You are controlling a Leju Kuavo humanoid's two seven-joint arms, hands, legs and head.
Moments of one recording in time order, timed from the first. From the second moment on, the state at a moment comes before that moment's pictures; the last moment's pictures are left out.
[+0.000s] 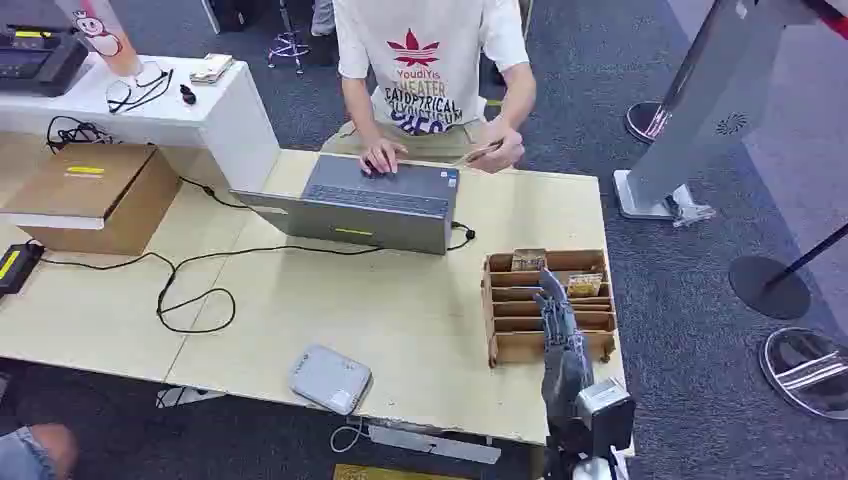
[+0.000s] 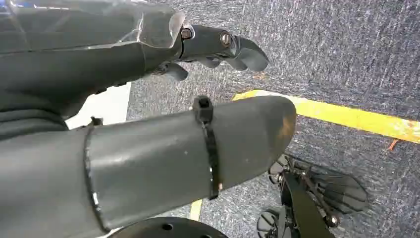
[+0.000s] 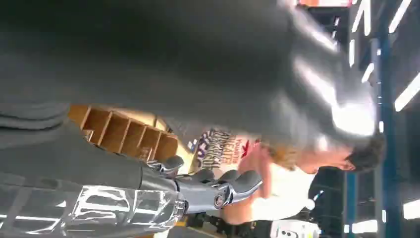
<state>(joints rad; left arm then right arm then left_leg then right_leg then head) -0.04 -0.11 0.55 -0.17 -0.34 0.27 -0.01 -0.02 -0.08 0.46 -1.52 -0.10 -0.24 -0.56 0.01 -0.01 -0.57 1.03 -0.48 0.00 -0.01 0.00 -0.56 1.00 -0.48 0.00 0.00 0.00</state>
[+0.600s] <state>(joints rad) -0.04 -0.11 0.55 -0.17 -0.34 0.27 -0.01 -0.04 -0.08 0.45 -1.55 0.11 -0.32 -0.57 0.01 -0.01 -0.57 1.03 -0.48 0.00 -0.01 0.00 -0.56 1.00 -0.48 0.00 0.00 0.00</state>
